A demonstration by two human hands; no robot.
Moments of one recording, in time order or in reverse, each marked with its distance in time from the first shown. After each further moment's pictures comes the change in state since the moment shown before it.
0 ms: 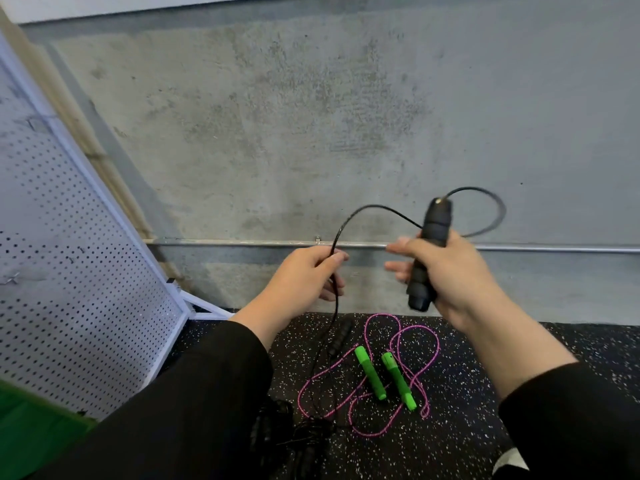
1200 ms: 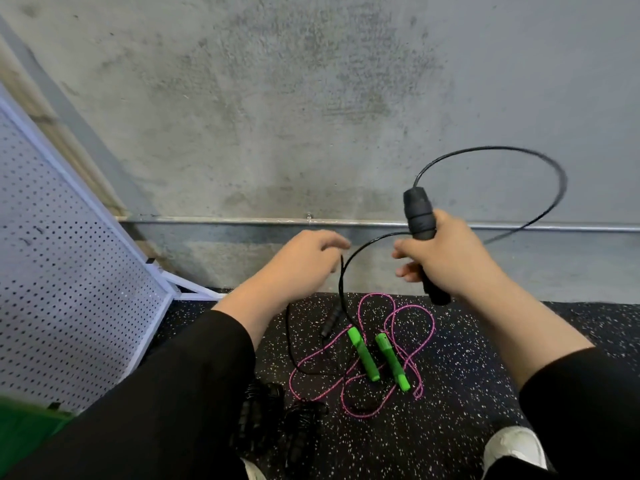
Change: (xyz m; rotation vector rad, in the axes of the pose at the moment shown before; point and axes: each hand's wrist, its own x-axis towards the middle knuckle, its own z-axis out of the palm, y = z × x) left_hand 0.027 -0.002 0.008 0.380 -0.089 -0.017; right_hand 0.045 0.020 -0.013 -0.544 -0.022 -0.002
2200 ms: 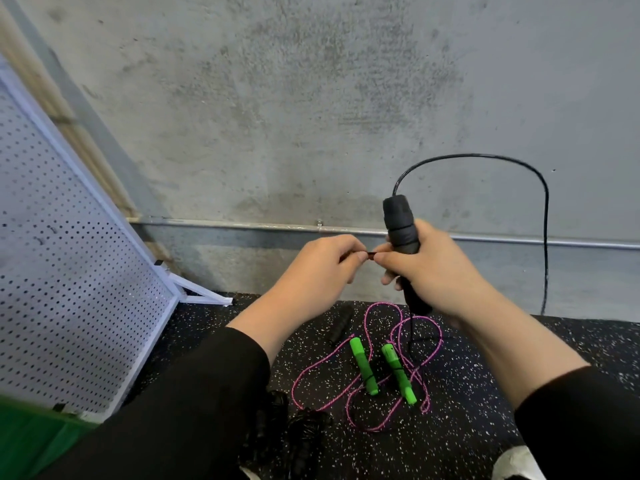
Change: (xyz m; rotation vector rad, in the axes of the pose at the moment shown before) left_hand -0.002 -0.005 0.000 0.053 0.104 0.179; right_hand -0.004 -0.009 0.029 0.001 -0.138 -0.159
